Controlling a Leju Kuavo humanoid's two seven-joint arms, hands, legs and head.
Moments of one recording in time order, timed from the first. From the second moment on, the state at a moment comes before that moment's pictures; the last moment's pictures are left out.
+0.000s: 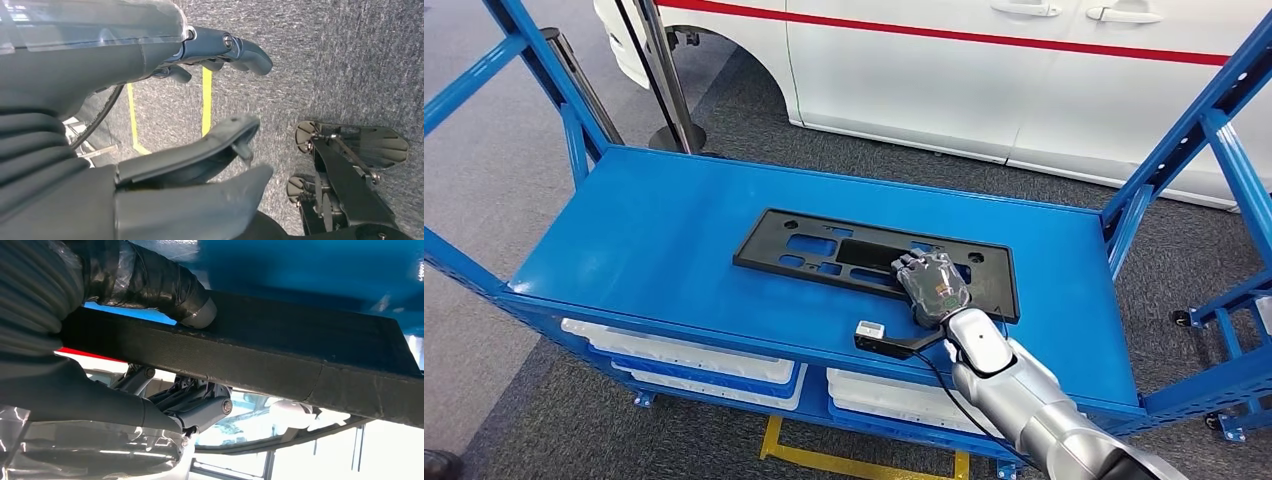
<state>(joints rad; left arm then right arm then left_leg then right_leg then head) -0.04 -0.03 0.14 -0.18 -0.23 0.00 0.10 -0.70 -0.08 0.91 -0.68 1.07 -0.54 -0.07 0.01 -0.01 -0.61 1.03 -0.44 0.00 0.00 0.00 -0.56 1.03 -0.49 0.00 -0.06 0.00</state>
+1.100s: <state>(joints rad) -0.04 -0.04 0.18 -0.18 -0.24 0.02 0.12 -0.55 -0.26 0.81 -1.25 1.07 -0.69 -0.17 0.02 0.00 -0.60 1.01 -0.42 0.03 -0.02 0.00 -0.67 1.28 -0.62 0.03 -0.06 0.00</state>
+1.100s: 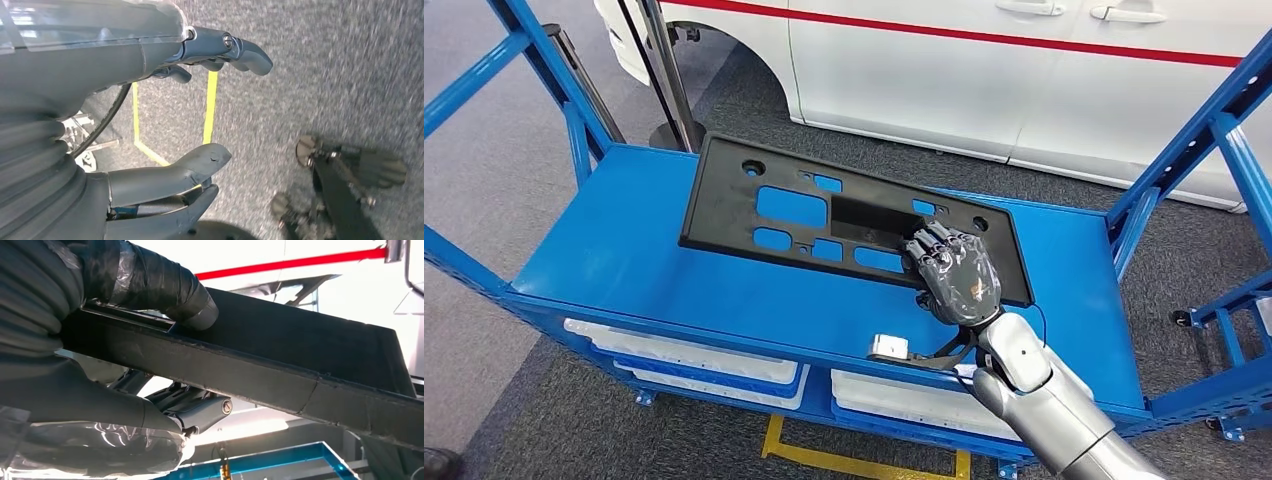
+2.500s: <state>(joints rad) -0.04 -0.05 0.19 -0.18 -0.27 0.04 0.14 -0.54 -0.28 0.81 -1.38 0.79 -0.53 -0.31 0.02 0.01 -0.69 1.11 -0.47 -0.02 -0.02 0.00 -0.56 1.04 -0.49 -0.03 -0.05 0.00</state>
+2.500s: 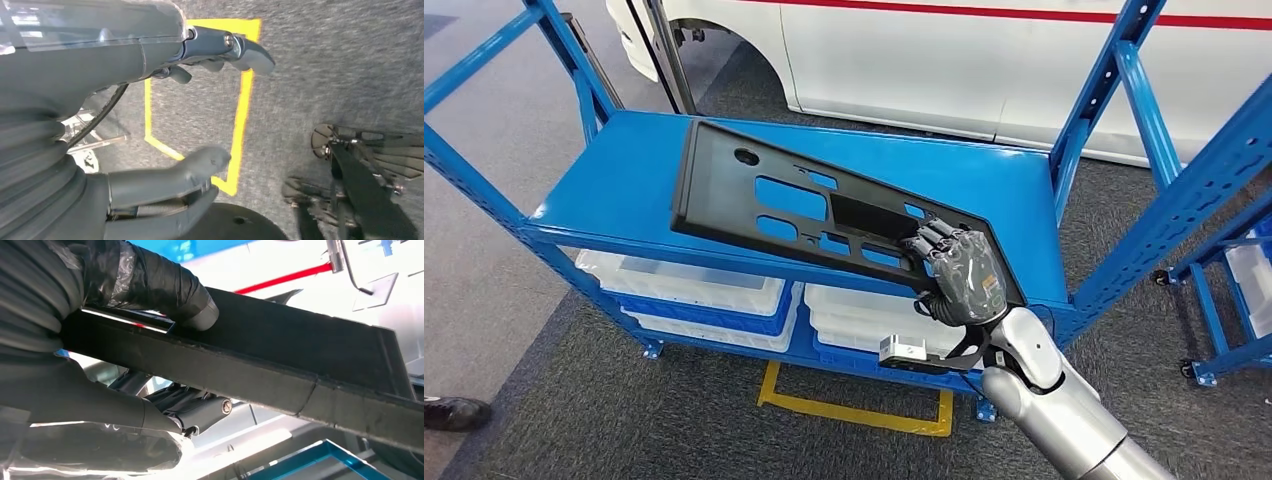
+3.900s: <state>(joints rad) -0.05 -0.05 0.23 -0.18 -0.24 0.02 0.10 -0.51 -0.34 0.93 -1.62 0.52 -0.36 -0.48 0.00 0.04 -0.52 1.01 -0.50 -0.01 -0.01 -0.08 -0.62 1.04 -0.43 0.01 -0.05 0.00</state>
